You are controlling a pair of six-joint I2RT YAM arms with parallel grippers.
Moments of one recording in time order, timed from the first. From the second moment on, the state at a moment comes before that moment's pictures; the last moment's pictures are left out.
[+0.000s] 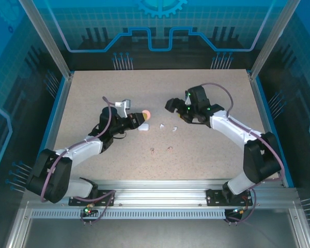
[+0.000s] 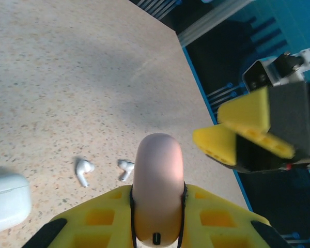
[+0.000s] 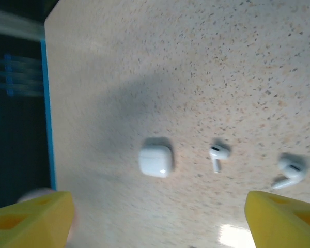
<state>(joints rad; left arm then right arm) -0.33 1.35 0.61 0.41 0.52 -0.75 0.43 1.53 1.08 -0.29 -0.34 0.81</state>
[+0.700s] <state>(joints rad) -0.30 1.46 0.77 0.26 0.82 -0.66 0.49 1.51 1.01 -0.12 -0.60 0.36</state>
